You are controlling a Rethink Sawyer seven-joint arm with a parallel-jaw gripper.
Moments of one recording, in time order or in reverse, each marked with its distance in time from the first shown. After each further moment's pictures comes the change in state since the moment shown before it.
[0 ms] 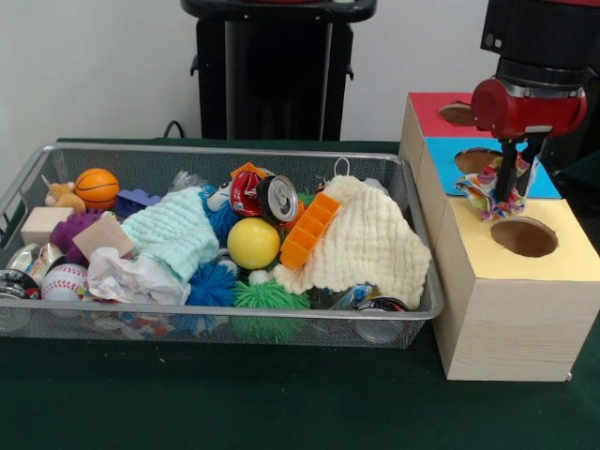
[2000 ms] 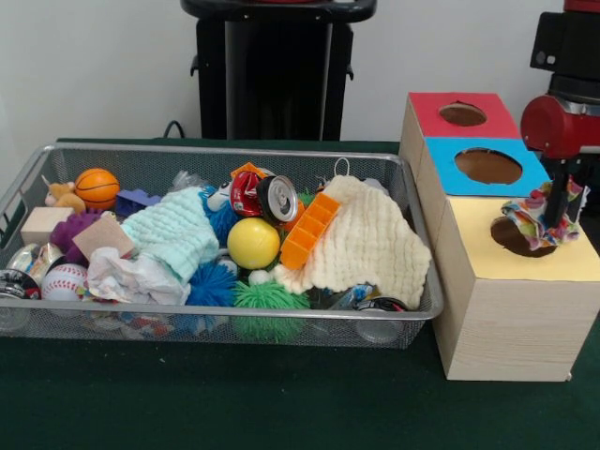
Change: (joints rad) arm 0.111 0.108 -0.116 -0.162 0.115 -0.005 0.013
